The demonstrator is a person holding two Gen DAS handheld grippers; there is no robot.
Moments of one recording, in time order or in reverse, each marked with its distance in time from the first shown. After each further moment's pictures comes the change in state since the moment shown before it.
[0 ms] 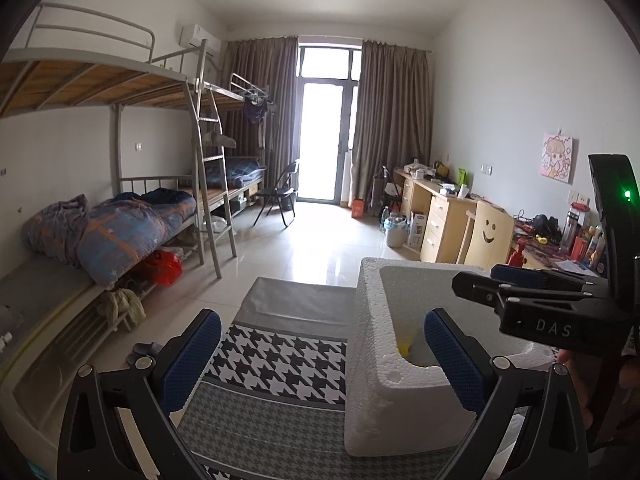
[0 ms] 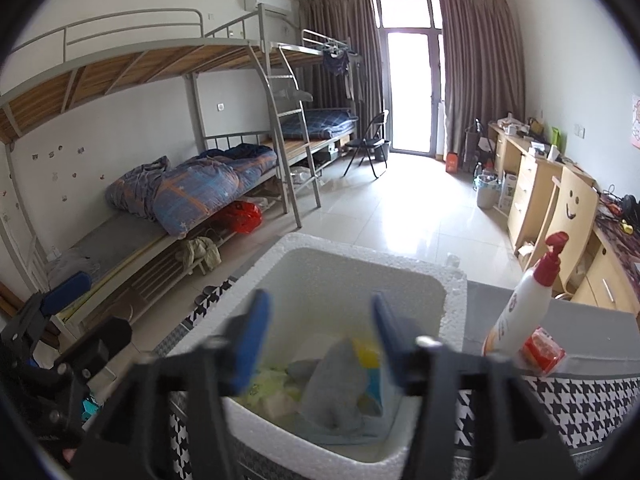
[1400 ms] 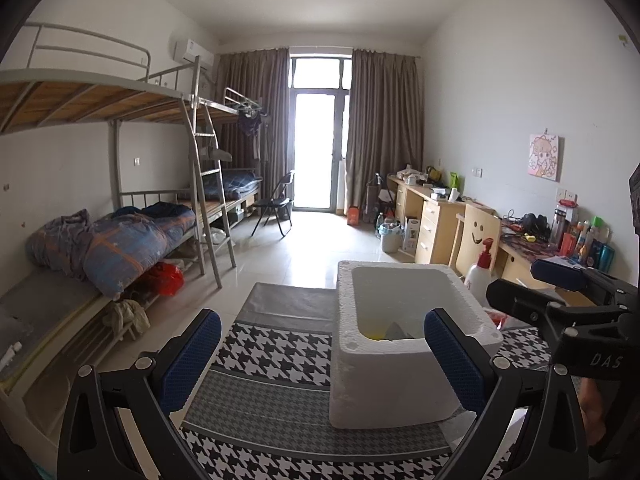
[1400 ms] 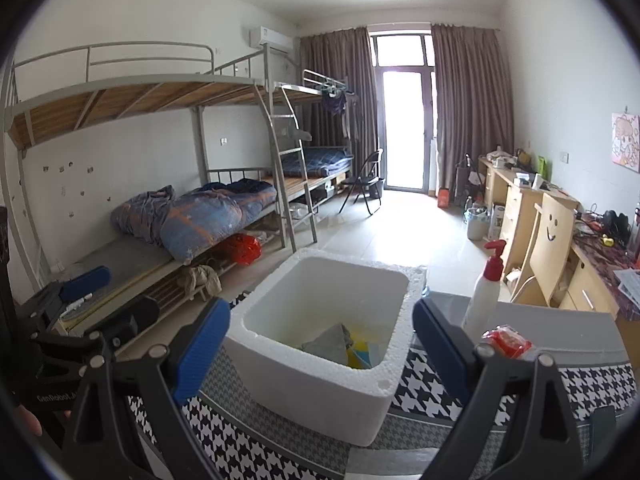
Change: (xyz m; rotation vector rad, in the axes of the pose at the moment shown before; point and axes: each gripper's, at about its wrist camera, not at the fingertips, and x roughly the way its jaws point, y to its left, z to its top) left arm -0.058 -0.020 0.002 0.035 -0.030 -0.008; right arm -0.080 0.013 -0.020 -0.021 -0.140 -0.027
